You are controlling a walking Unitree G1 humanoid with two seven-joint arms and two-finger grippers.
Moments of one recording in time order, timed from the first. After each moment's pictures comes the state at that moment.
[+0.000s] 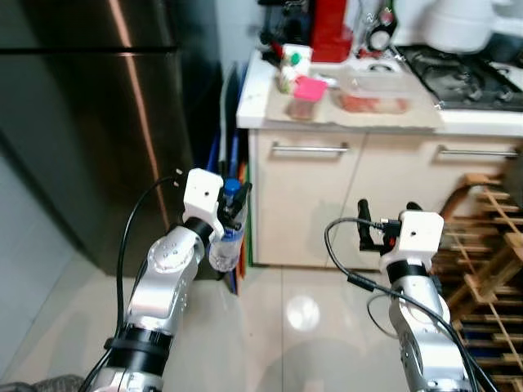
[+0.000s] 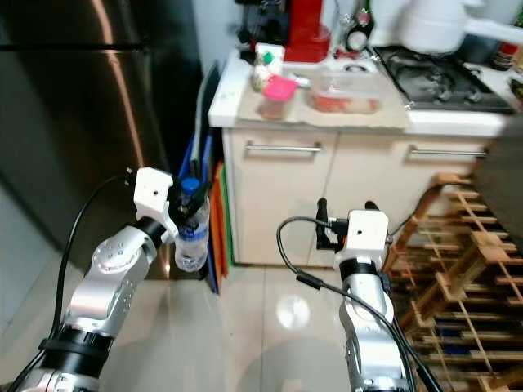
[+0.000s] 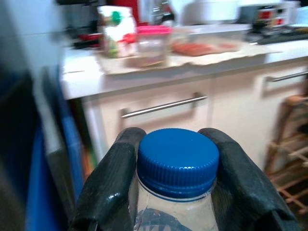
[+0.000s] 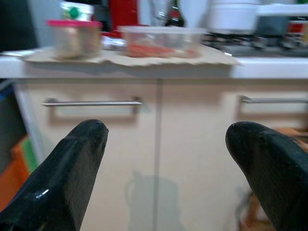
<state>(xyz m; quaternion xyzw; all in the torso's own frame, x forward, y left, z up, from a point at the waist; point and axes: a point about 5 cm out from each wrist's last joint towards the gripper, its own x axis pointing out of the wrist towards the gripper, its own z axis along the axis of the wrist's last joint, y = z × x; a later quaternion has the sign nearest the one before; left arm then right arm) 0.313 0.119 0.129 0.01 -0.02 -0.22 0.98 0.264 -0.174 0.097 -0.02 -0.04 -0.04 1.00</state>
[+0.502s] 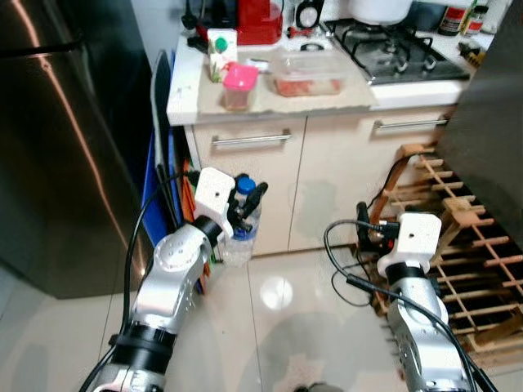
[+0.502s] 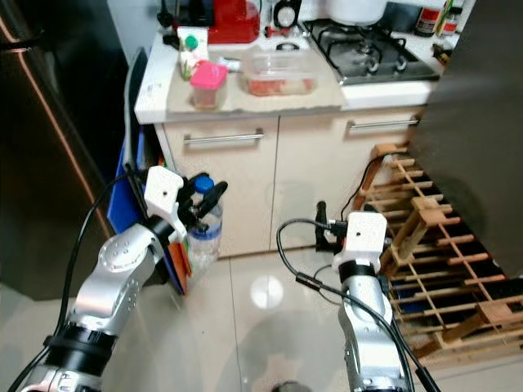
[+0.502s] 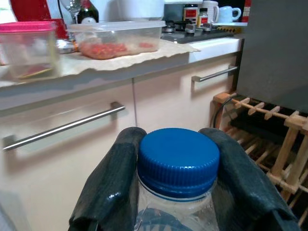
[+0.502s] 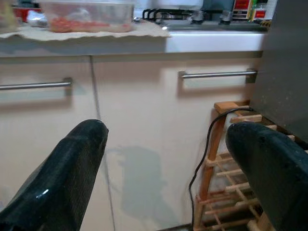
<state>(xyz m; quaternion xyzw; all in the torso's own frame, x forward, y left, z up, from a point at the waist) 0.311 0.110 0.134 0.01 -0.03 -0.28 0.96 0.268 -0.171 0.096 -0.02 -0.03 -0.03 1.00</state>
